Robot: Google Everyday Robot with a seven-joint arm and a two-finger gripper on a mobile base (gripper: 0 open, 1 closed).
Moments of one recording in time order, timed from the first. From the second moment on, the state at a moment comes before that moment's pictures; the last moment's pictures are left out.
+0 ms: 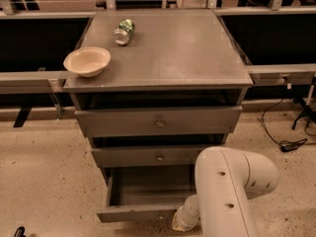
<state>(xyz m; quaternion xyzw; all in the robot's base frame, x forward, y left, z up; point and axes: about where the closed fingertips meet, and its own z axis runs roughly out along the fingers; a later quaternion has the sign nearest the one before) 0.475 -0.098 0.115 -0.73 0.66 0.09 0.14</state>
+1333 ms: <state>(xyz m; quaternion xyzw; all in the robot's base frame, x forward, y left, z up) 0.484 -0.098 0.134 -0.73 0.66 0.03 0.17</state>
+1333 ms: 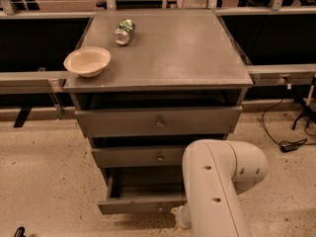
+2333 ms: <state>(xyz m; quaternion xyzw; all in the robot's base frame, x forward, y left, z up) 0.496 -0.075 0.136 -0.74 0.63 0.05 0.24</state>
